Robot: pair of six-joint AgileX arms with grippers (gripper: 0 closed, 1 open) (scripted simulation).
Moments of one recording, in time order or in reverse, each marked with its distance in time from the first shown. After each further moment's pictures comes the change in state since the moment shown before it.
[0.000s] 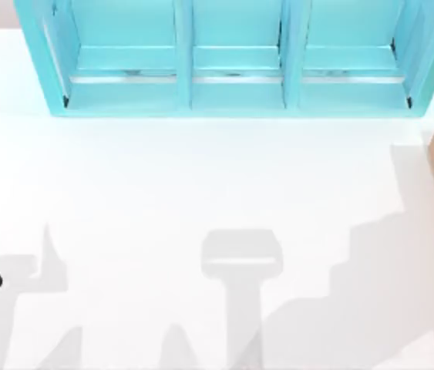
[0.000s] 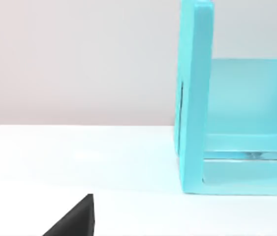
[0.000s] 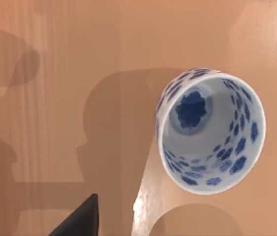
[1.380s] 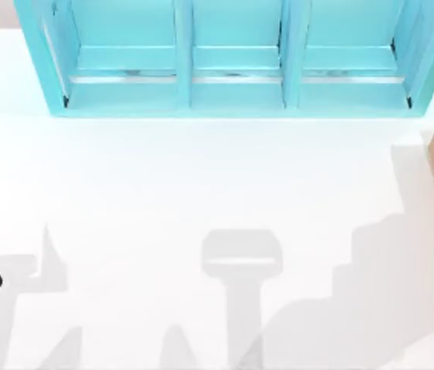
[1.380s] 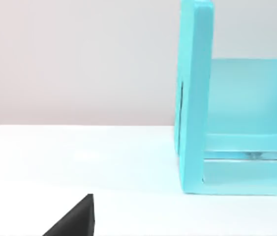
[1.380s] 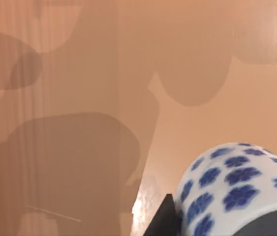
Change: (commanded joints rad) left arm 0.000 0.000 0.000 0.000 0.000 0.000; right arm 0.002 0.001 -0.017 0.016 0.001 0.000
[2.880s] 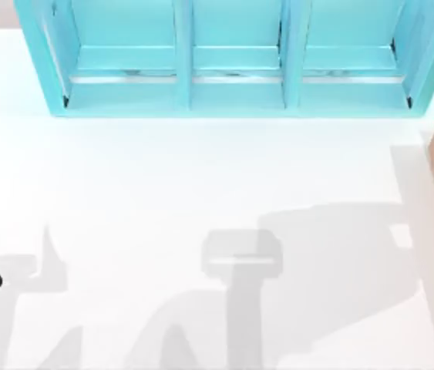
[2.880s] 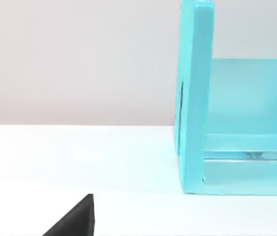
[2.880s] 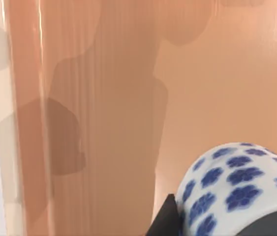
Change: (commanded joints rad) left arm 0.000 0.000 0.000 0.000 0.000 0.000; right arm 0.079 0.017 0.264 -0.263 0.023 0.079
